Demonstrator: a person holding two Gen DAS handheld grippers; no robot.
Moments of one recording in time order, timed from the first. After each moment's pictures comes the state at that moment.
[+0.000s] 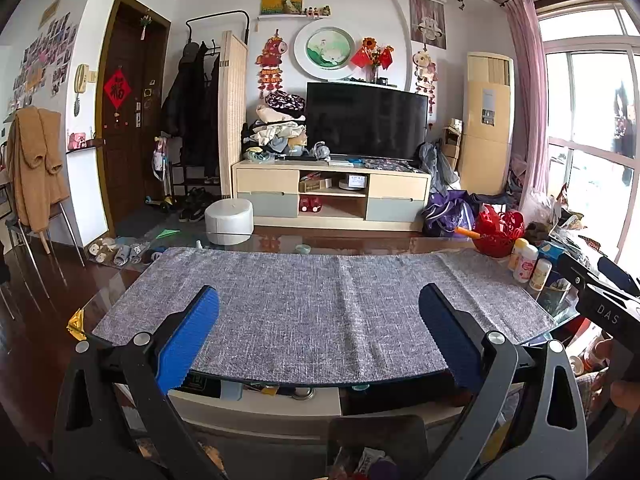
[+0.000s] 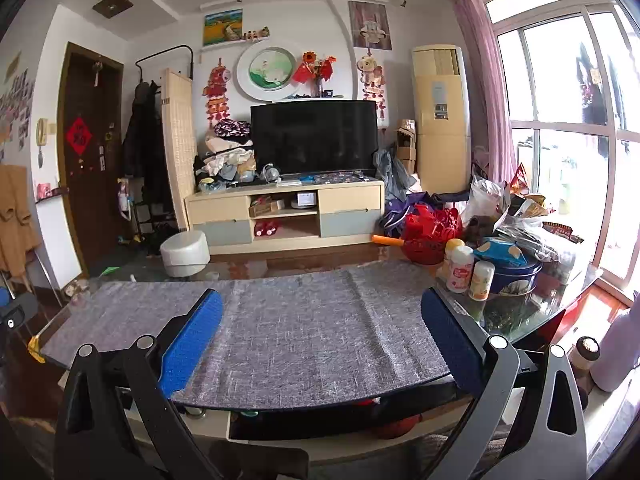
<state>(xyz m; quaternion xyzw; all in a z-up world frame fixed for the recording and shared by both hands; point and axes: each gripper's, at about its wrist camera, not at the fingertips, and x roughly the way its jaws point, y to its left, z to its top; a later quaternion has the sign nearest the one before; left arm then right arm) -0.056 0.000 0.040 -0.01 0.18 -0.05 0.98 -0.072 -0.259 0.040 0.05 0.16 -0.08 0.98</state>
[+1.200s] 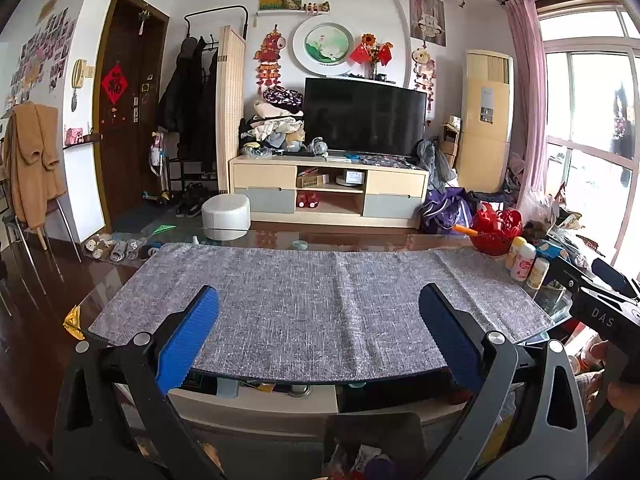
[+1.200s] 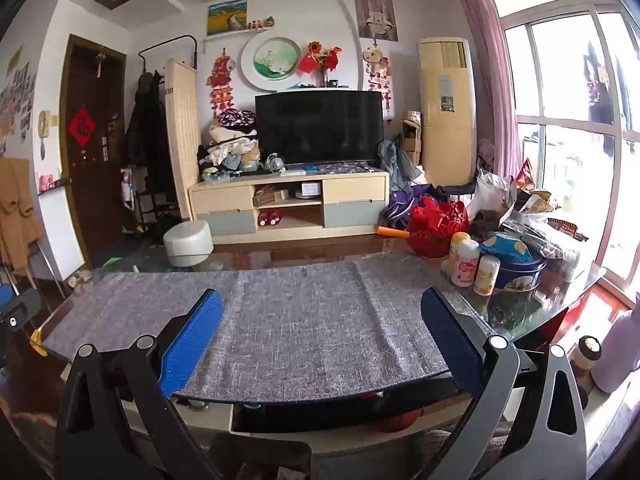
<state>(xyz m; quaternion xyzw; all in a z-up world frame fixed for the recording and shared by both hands) -0.054 -0.001 0.036 -0.01 0.19 -0.05 0.98 -0.065 -0.255 0.041 0.05 0.17 -0.07 0.98</state>
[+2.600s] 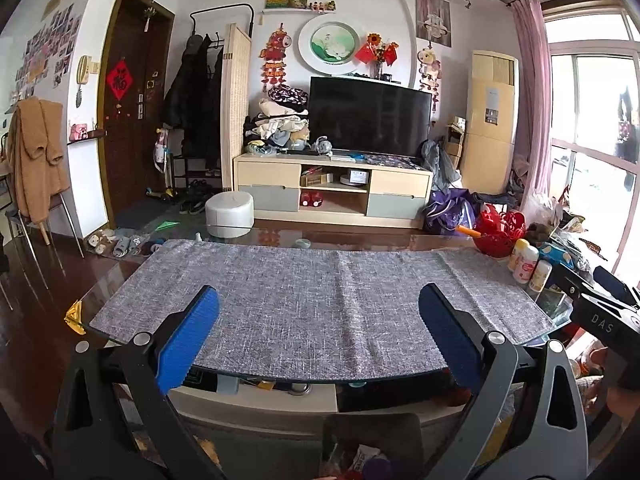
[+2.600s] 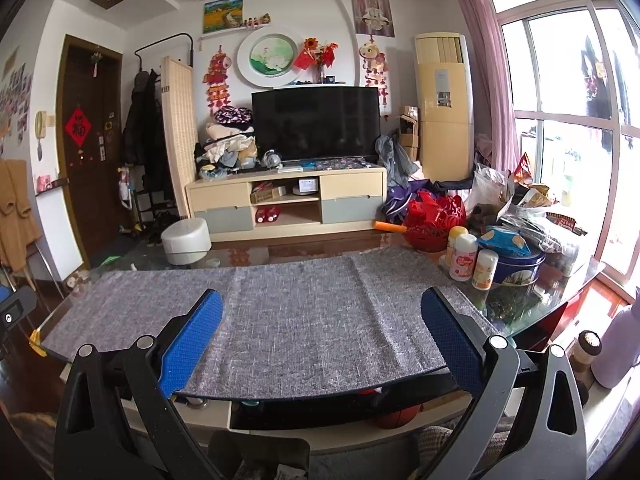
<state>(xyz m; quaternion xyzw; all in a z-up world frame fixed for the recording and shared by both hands) -0.057 -0.005 0.027 -0.02 0.19 -0.04 0.98 -0.066 -0.258 0.036 0.05 0.18 -0.08 0.98</state>
